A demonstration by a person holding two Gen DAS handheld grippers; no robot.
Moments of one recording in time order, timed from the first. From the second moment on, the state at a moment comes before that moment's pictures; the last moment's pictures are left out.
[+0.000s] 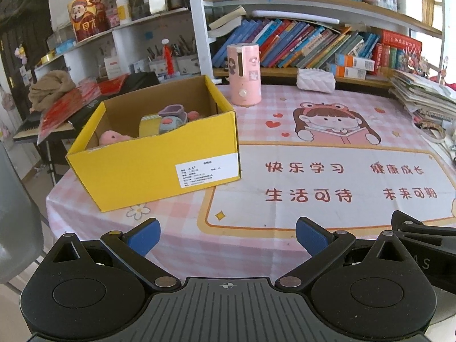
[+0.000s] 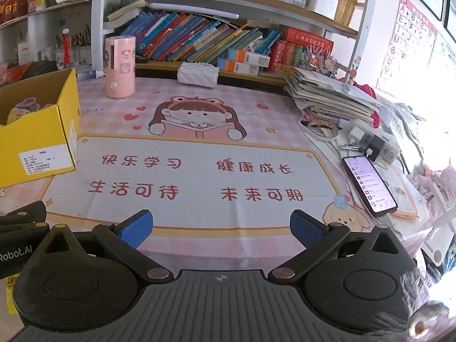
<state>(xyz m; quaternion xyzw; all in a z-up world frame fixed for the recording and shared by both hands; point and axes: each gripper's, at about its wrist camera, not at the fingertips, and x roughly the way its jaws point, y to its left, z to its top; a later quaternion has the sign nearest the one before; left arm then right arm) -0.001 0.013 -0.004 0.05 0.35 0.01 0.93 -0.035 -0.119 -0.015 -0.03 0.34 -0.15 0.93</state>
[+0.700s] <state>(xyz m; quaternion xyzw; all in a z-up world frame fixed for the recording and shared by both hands) -0.003 0.011 -0.007 0.06 0.36 0.02 0.93 -0.036 -0.120 -0.018 -0.01 0.36 -0.16 0.92</state>
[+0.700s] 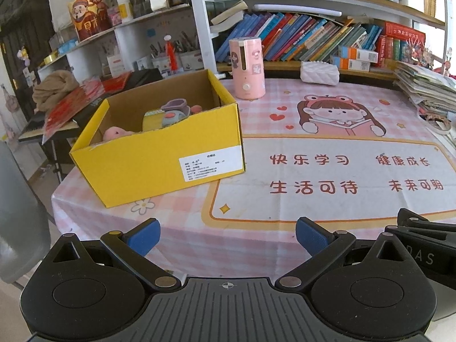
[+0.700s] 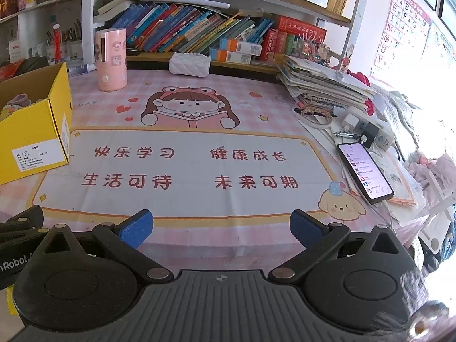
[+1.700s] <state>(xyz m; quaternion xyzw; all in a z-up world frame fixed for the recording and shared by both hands) -0.003 0.012 -0.009 0.06 0.37 0.03 0.93 -0.037 -0.120 -0.018 -0.01 0.36 -0.16 0.92</state>
